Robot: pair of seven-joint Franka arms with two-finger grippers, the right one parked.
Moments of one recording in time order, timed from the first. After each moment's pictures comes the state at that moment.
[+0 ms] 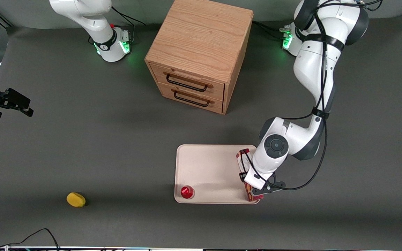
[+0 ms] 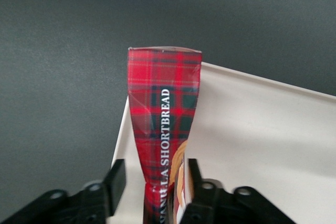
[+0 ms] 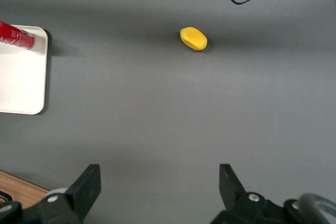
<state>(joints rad) -0.35 0.89 -0.11 -1.26 0.13 2.32 -0.73</state>
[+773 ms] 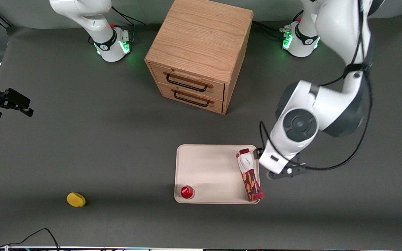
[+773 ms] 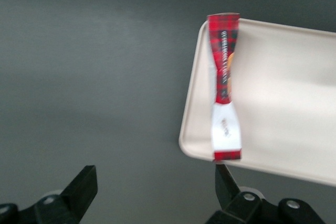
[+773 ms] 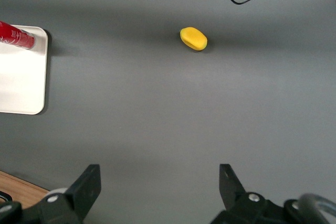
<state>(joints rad) -0.35 0.59 -0.09 -1.18 0.13 1.68 -0.60</state>
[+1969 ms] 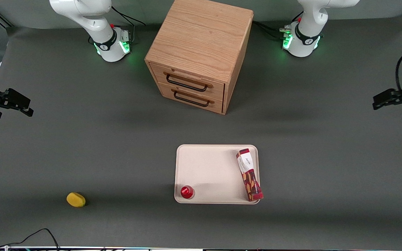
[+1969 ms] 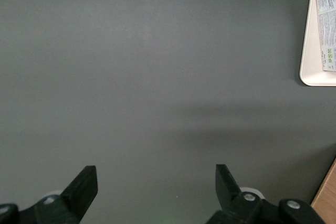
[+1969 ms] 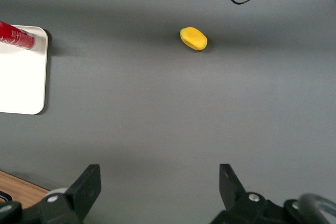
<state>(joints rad) -0.13 0.04 0.19 -1.59 0.04 1.59 0.06</state>
